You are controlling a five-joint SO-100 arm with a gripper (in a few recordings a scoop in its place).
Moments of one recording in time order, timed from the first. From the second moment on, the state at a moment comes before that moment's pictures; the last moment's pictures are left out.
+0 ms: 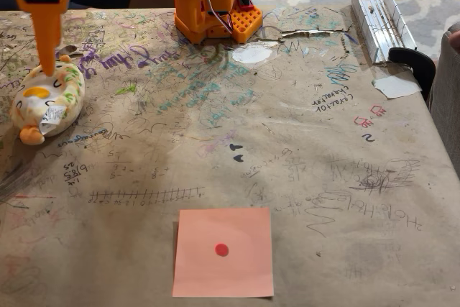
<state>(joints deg) 60.4 91.5 108.2 69.7 -70.0</state>
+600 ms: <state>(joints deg) 56.8 81.8 100.2 67.3 -82.1</state>
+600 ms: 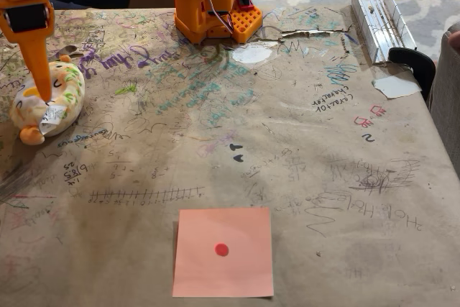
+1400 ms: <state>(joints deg) 52.7 64.5 84.0 80.5 -79.5</state>
